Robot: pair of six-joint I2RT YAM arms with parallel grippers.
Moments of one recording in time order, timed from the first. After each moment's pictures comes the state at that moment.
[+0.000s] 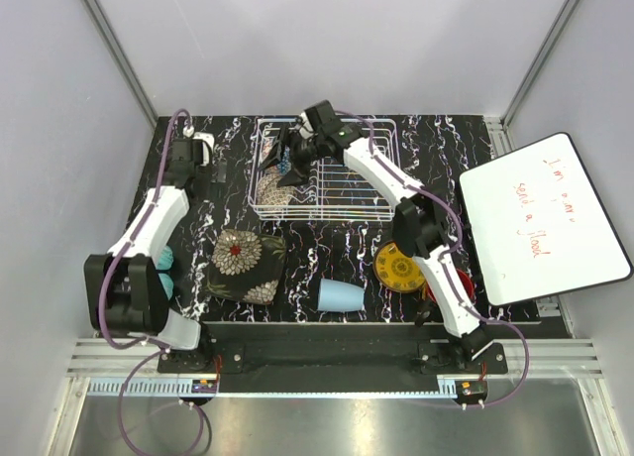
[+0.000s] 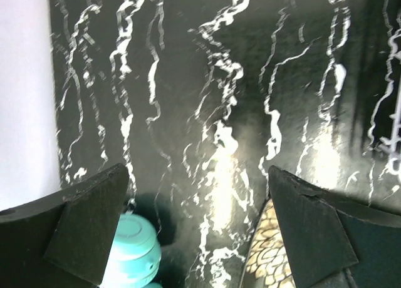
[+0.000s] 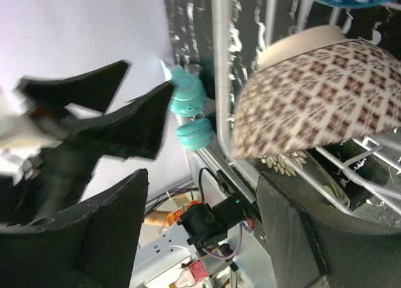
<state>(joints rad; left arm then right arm) -0.05 1.48 1.15 -0.51 -0.25 0.10 0.61 2.47 2.41 -0.66 -0.73 1.02</state>
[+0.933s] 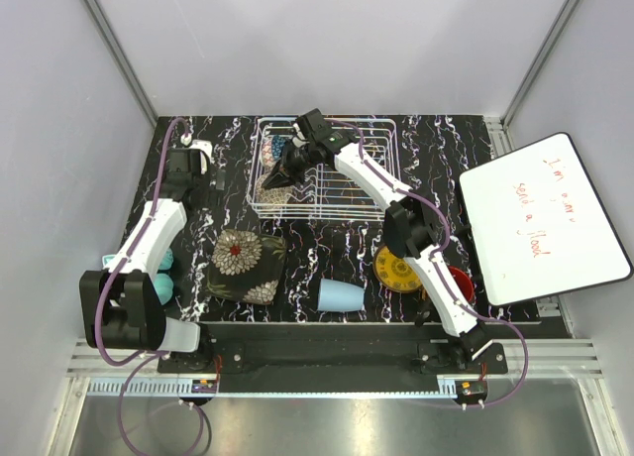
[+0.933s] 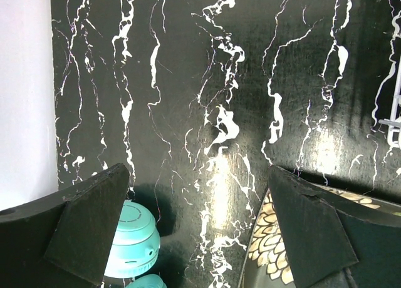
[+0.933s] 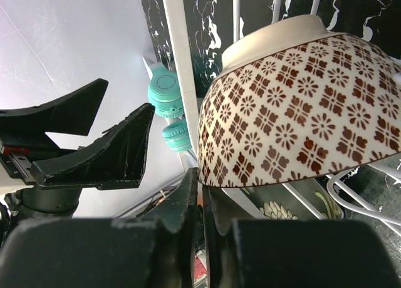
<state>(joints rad) -0.04 1.38 1.05 -0.48 -0.24 0.11 0.64 2.59 2.52 -0.73 -0.72 1.02</state>
